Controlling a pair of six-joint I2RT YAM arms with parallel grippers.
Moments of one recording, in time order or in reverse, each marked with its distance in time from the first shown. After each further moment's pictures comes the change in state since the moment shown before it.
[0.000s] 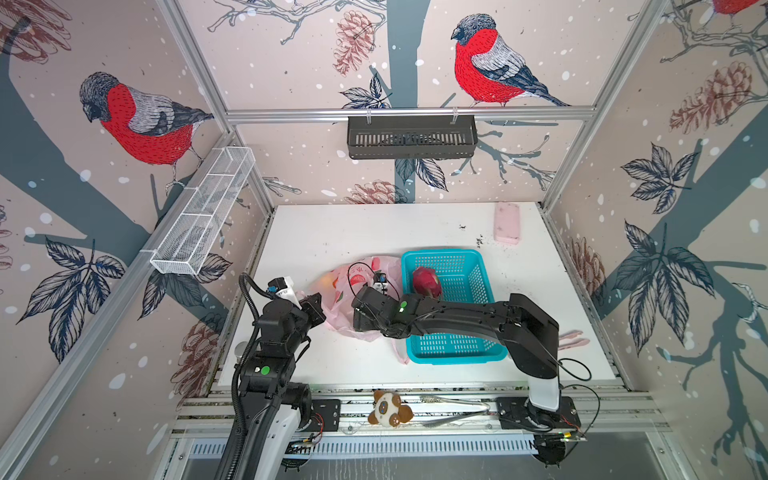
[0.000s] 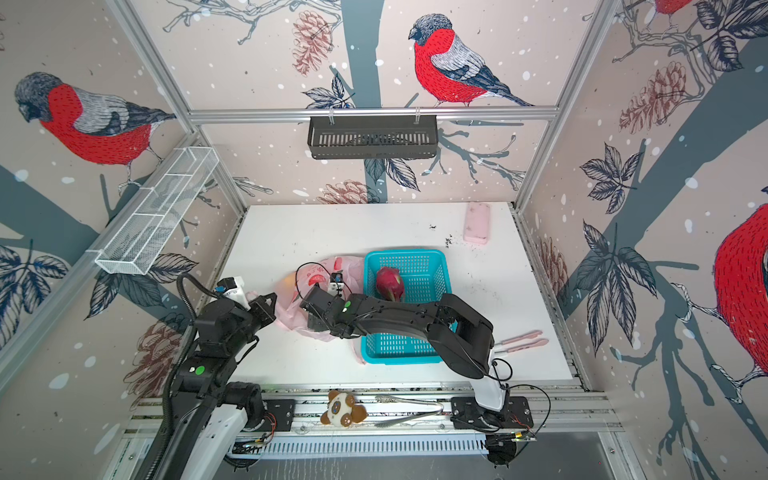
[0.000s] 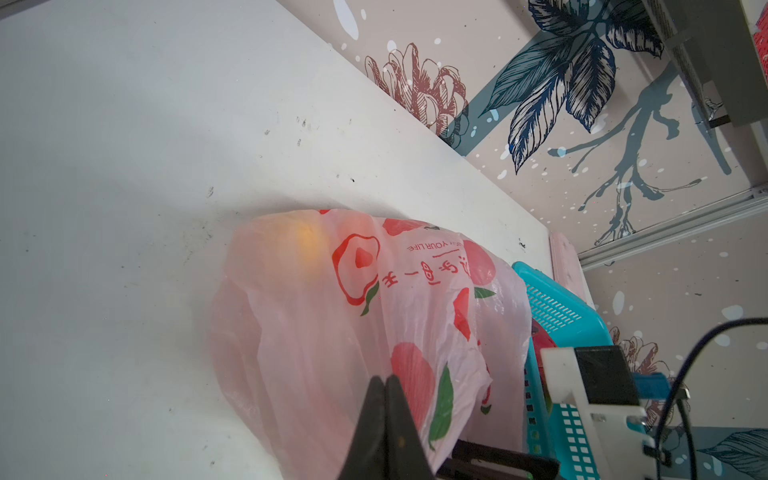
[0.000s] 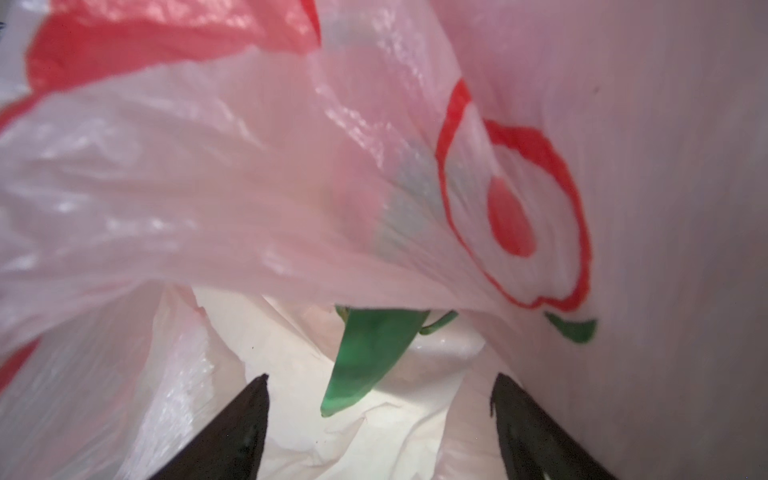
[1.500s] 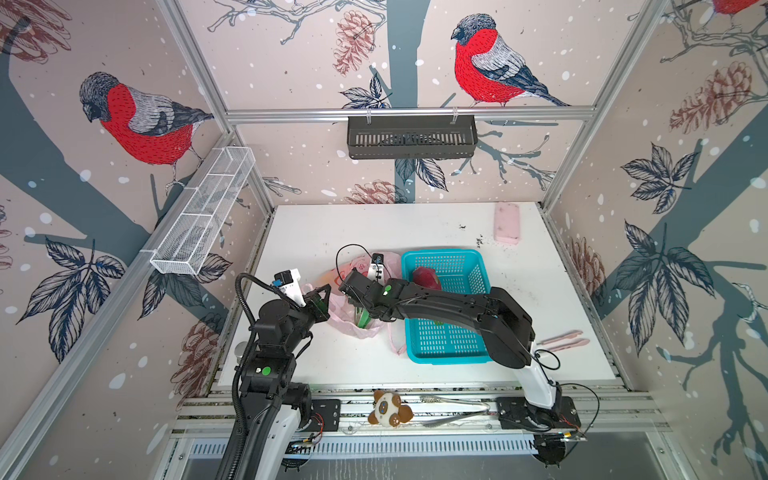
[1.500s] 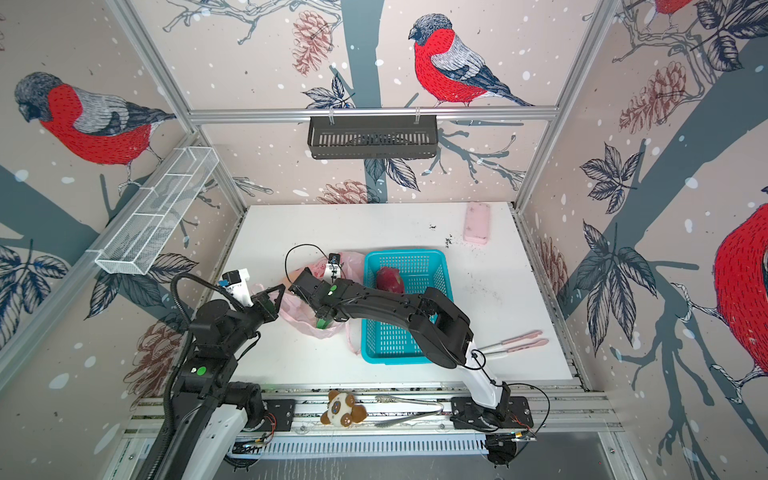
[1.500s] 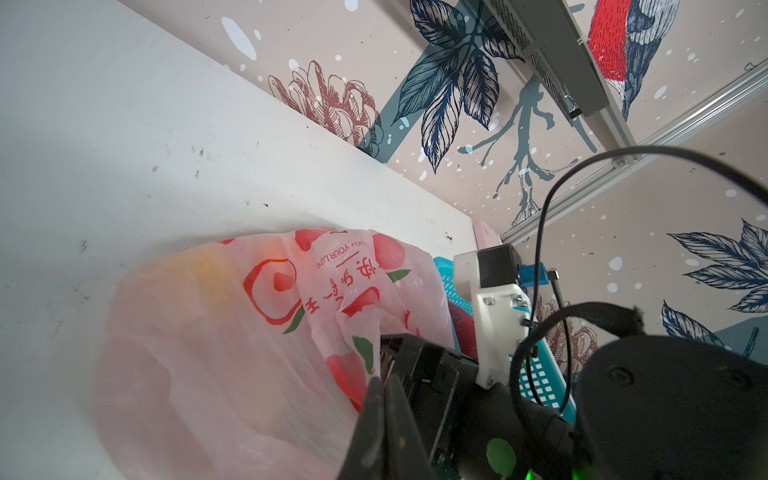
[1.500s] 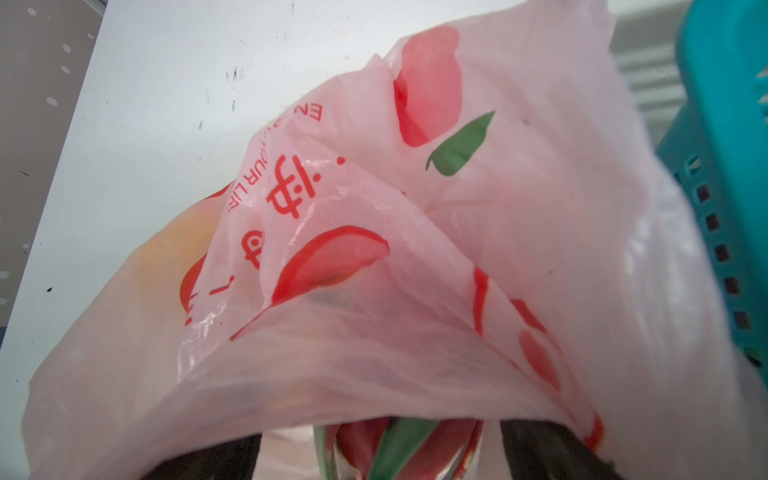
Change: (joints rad) left arm 0.000 -0.008 -0.021 0.177 0.178 0.033; right arm -0.045 0.178 0.288 -0.132 0.267 0.000
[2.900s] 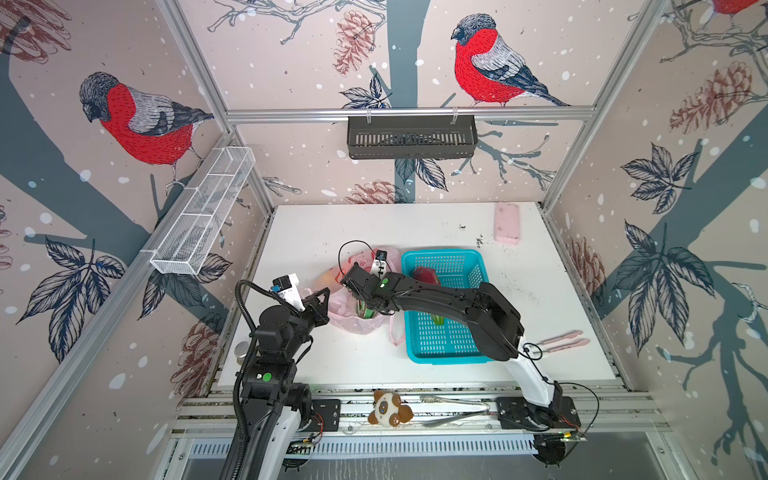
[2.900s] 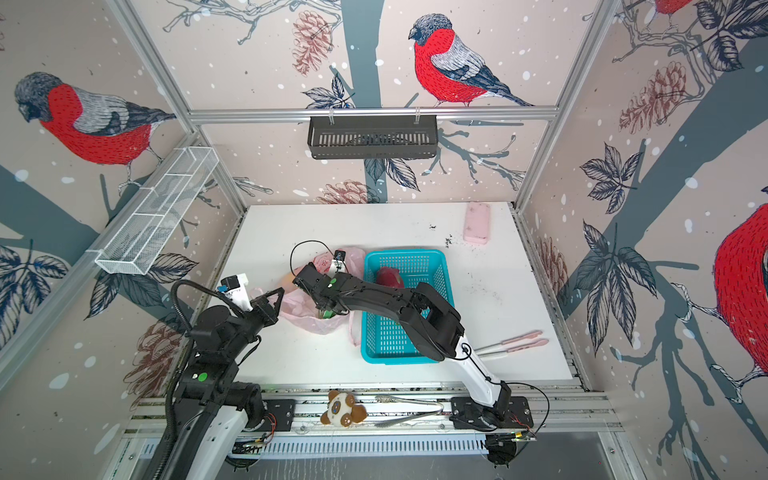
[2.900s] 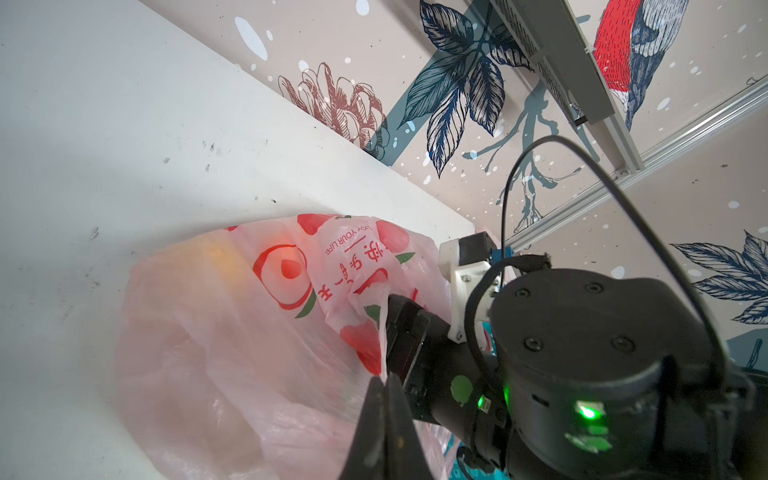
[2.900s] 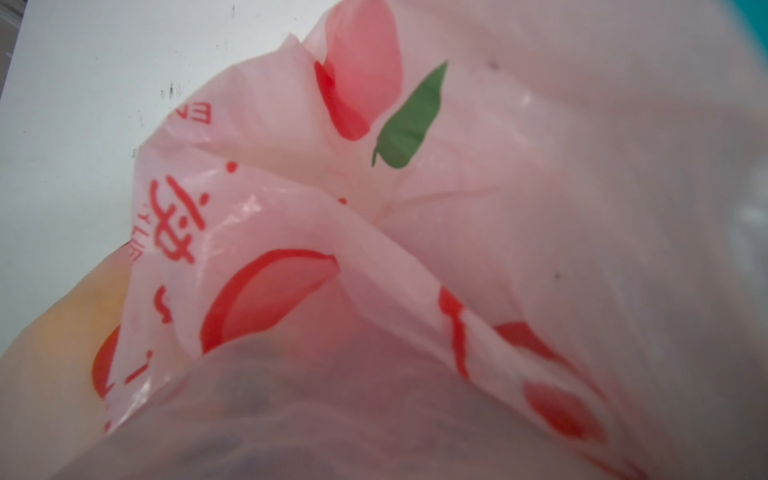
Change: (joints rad) left arm 0.000 -0.066 -0.050 0.000 -0.021 -0.034; right arm -0.052 0.099 0.076 -0.034 0.002 0.051
